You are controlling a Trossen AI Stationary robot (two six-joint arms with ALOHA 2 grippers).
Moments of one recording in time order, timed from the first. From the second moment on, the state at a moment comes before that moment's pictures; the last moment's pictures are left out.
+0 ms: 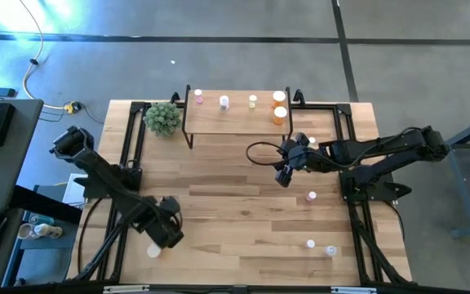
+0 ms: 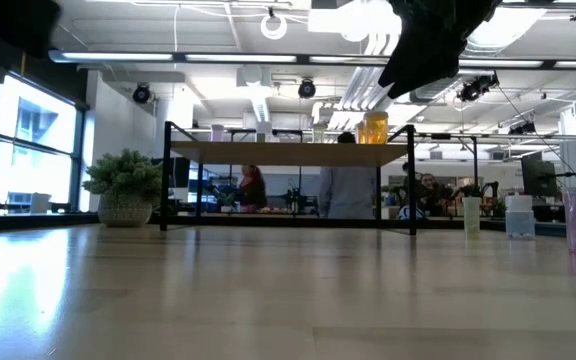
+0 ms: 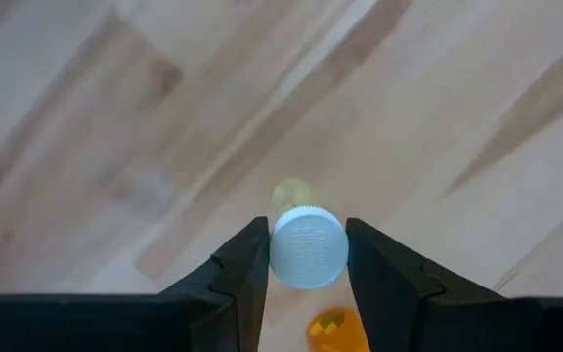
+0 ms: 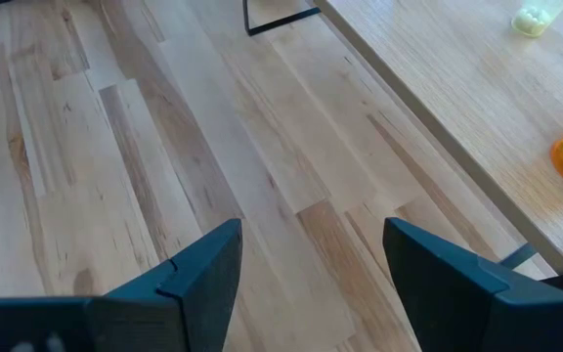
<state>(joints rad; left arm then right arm) -0.60 1.45 0.94 -0.92 -0.14 -1.47 0.11 1.22 0.97 -0.56 0.43 0.40</state>
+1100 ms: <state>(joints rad) 0.38 1.27 1.22 -0.92 -0.13 -0.27 0.10 1.22 0.97 -0.47 0.47 0.35</state>
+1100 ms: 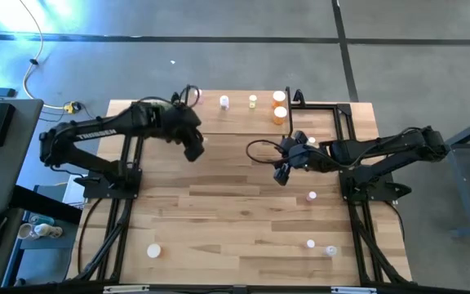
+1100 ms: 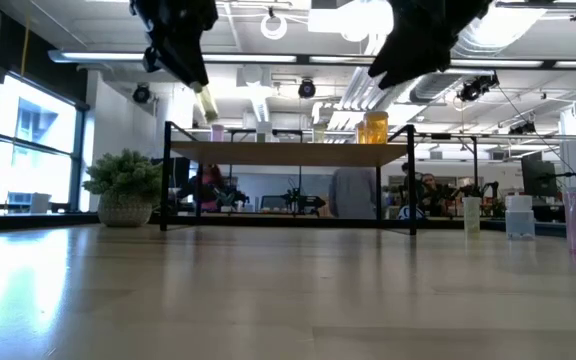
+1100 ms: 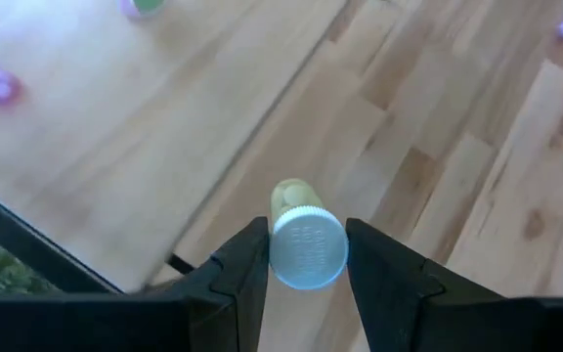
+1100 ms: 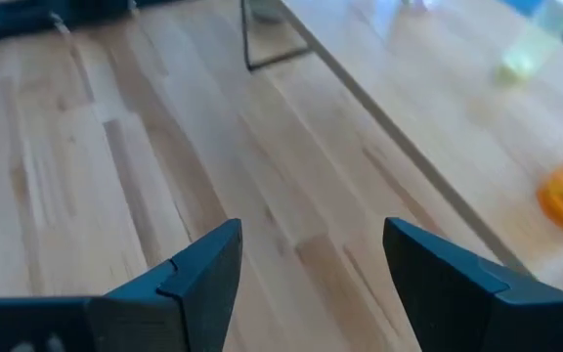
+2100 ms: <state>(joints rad) 0.29 1.27 1.26 -0.91 -0.03 -0.23 -0.07 1.71 1.12 0.38 0.07 -0.05</state>
